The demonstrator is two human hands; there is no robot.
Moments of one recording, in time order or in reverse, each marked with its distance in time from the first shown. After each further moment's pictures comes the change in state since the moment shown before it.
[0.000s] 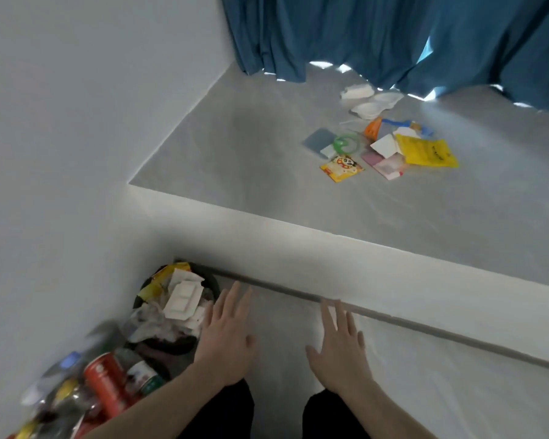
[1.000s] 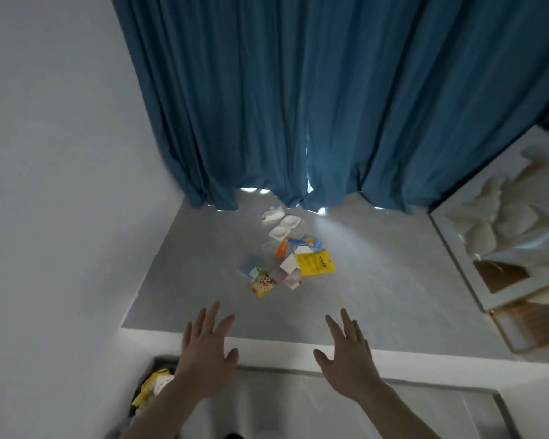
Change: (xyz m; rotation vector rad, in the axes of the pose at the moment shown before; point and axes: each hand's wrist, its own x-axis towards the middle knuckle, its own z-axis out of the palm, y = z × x) left_hand -0.092 0.236 -0.463 0.028 0.036 0.132; right_hand -0.183 0.003 -0.510 0.176 0.121 0.077
